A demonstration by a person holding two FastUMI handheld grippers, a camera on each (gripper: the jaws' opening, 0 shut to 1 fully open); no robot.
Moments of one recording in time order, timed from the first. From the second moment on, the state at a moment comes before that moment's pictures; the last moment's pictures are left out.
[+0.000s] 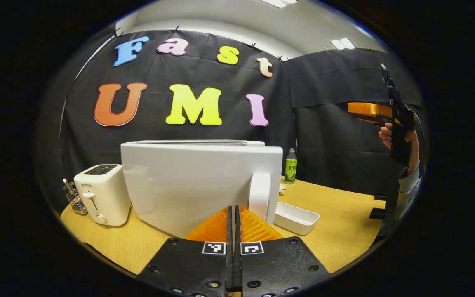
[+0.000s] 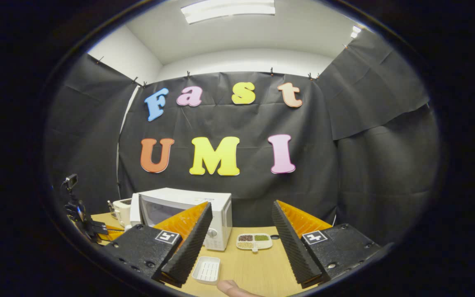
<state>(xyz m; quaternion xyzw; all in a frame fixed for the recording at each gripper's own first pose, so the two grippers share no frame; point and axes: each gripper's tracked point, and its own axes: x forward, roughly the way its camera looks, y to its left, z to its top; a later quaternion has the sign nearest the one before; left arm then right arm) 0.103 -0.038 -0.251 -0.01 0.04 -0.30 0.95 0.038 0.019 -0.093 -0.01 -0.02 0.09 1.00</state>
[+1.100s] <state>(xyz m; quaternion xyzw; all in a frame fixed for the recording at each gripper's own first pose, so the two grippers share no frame) 0.266 -0.138 -0.256 0.02 0.05 -0.26 0.96 0.059 -0.030 -0.107 0.00 -0.01 0.08 1.00</state>
